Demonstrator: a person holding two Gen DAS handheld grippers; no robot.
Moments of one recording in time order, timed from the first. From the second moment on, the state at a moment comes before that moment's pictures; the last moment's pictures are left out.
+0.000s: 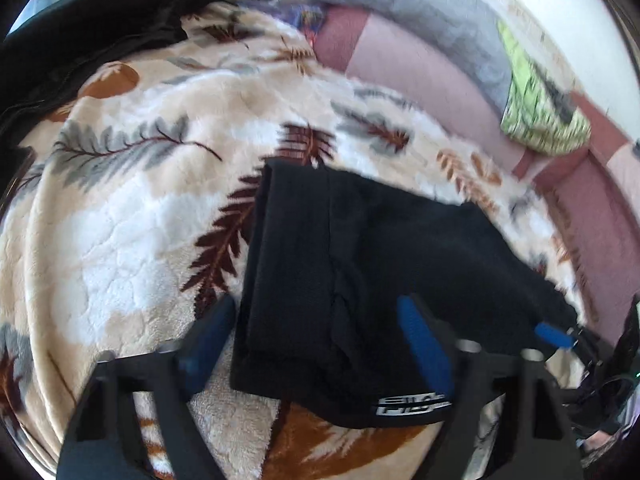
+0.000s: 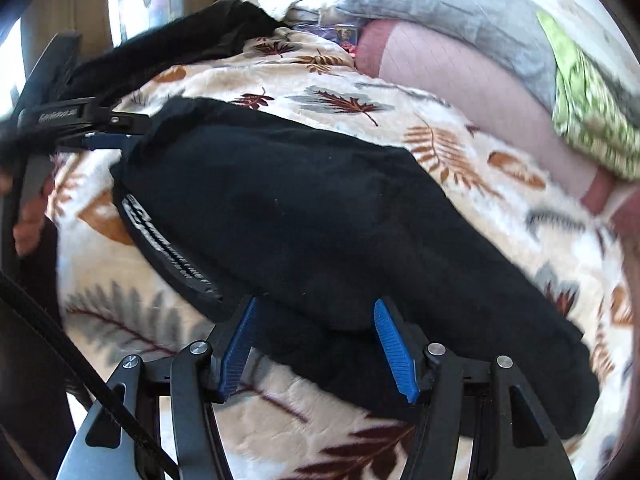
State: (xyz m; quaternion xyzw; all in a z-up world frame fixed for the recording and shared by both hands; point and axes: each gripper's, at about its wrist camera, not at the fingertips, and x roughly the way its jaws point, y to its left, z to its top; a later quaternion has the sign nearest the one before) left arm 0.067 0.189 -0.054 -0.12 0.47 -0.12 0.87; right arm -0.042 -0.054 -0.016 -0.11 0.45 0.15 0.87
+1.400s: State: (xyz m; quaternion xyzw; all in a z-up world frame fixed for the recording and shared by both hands) left arm -0.008 0.189 0.014 -0.11 0.45 -0.12 0.88; right arm 0.007 -0.294 -0.027 0.07 0.51 -0.05 0.85
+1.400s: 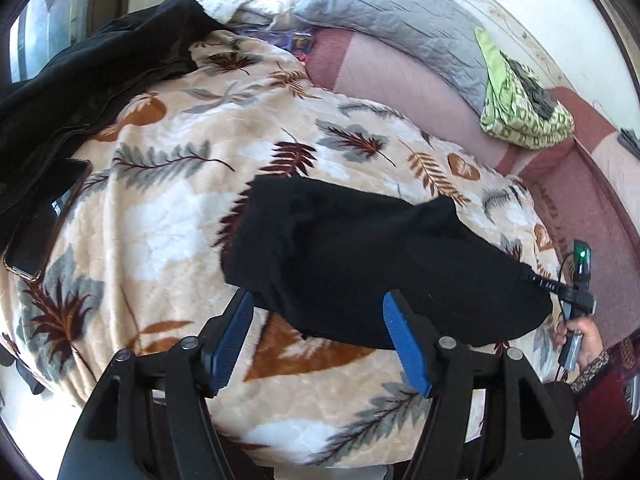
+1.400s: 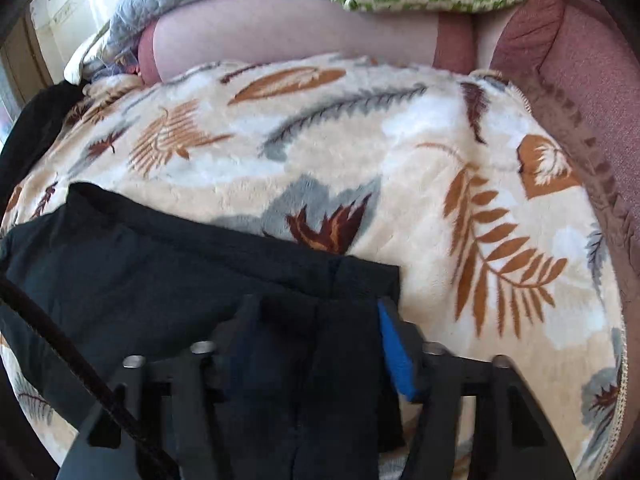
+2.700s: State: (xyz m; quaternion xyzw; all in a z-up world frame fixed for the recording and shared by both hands) left arm 0.220 -0.051 -0.060 0.00 0.53 -0.15 0.84; right arm -0.087 -0.347 0.005 0.32 0.32 -0.17 0.87
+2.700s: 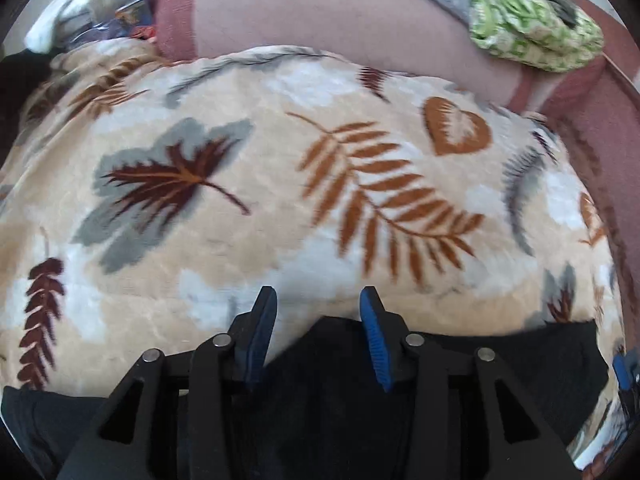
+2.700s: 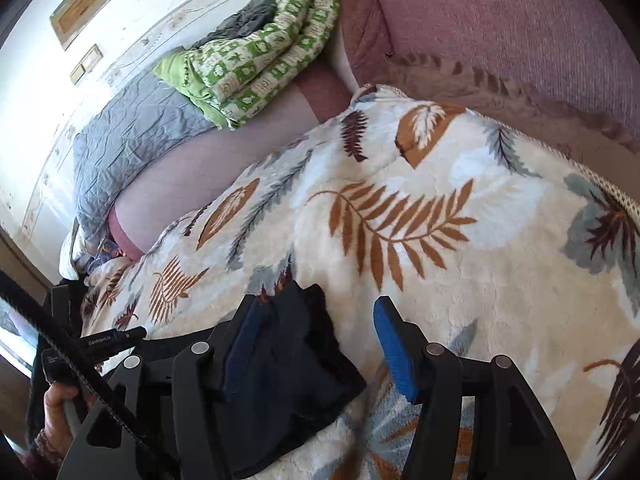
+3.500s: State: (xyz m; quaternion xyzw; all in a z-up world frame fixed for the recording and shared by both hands) left arm 0.126 -0.246 -0.039 0.09 0.55 -0.37 0.74; right arm -0.118 -0.321 -0.034 0.37 0.40 -0.07 0.84
